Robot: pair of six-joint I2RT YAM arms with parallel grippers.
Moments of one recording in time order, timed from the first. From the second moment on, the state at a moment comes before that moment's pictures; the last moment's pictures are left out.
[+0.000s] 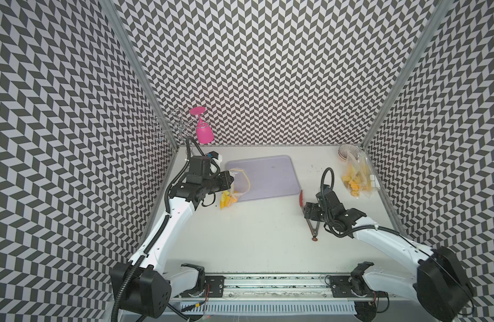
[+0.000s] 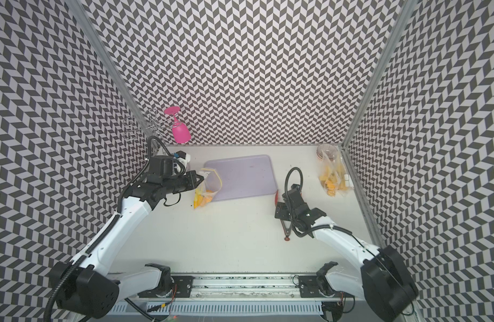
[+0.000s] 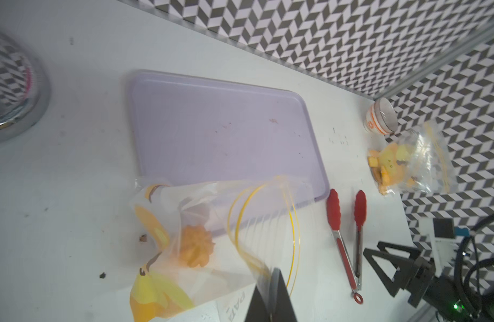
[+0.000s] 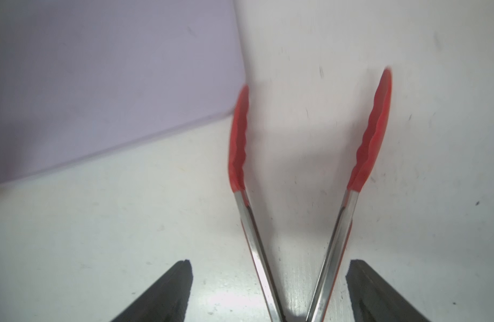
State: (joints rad) left arm -0.25 1.21 1.14 -0.61 0.37 -0.39; right arm 0.53 1.12 0.66 -0.37 0.19 0.60
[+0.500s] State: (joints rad) left arm -0.73 1.31 1.28 -0.80 0.36 -0.20; right arm 0.53 0.73 0.58 -0.10 0.06 0.33
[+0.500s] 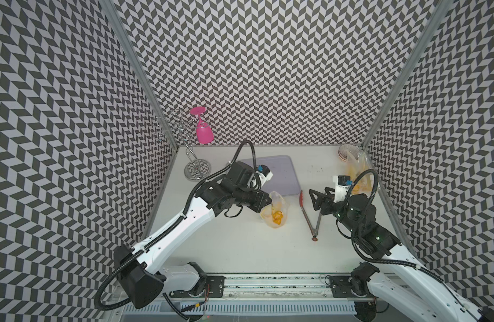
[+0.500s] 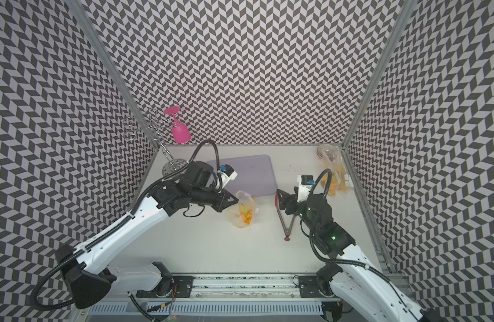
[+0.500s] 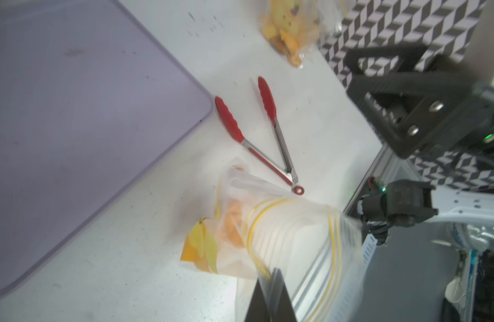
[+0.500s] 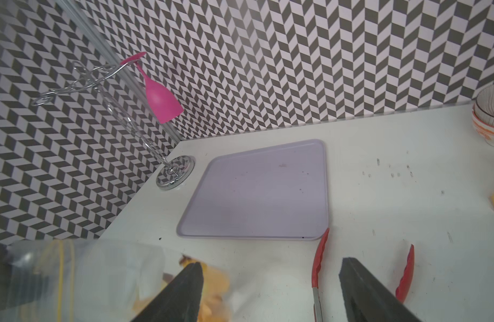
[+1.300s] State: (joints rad) left arm -0.73 1.44 1.08 -0.66 0.25 0.05; right arm 0.77 0.91 0.58 0.05 -0.49 -0.42
